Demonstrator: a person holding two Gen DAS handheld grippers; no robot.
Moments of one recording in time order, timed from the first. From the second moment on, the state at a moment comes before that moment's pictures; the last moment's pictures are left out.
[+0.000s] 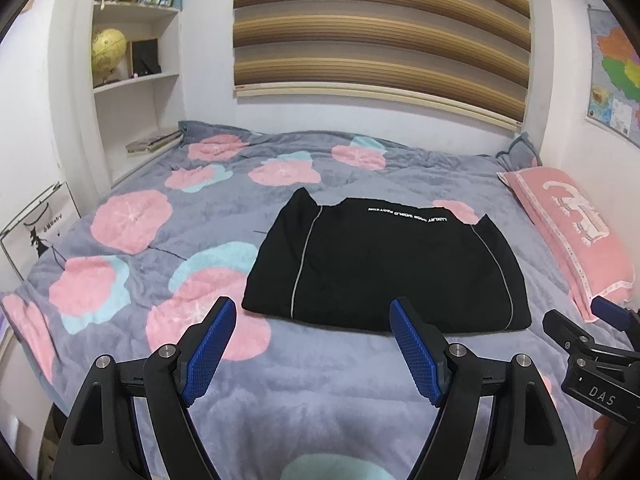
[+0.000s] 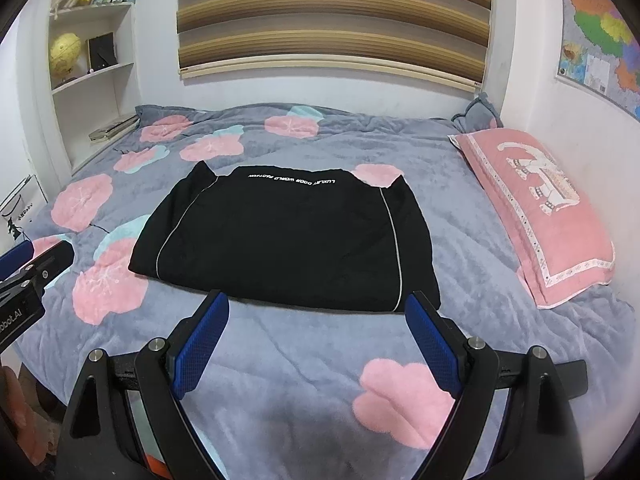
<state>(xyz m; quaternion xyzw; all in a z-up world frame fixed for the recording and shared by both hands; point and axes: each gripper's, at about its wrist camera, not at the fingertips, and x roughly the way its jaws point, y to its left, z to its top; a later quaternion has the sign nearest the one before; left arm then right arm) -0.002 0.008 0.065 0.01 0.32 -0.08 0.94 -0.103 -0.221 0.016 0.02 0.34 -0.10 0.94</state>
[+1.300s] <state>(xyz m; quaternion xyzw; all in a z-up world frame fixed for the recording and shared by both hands) 0.019 0.003 0.039 0.03 0.34 -0.05 0.94 -0.093 -0.225 -0.006 0.01 0.36 -0.10 0.93</state>
